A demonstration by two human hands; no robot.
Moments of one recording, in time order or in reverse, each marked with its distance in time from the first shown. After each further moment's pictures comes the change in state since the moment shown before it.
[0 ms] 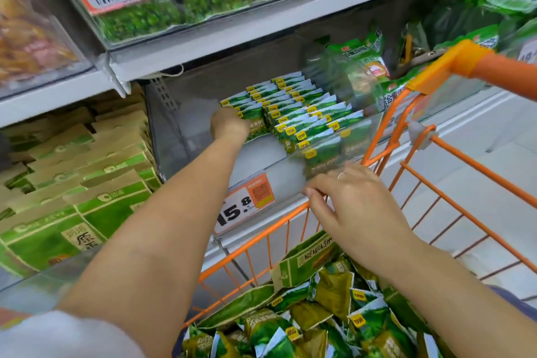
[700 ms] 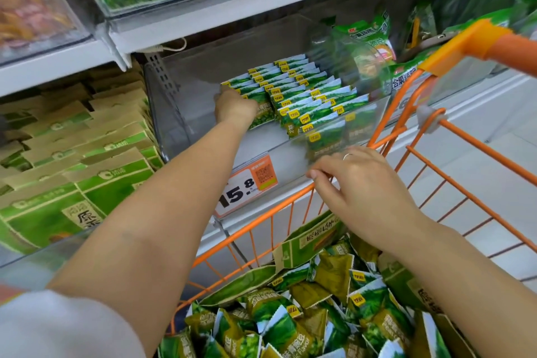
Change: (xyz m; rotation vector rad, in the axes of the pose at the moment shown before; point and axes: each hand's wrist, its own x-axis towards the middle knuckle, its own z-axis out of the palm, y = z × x) left_hand 0.013 -0.007 0.012 -0.126 0.032 -0.029; right_hand 0.002 0.006 0.000 0.033 -0.051 -0.049
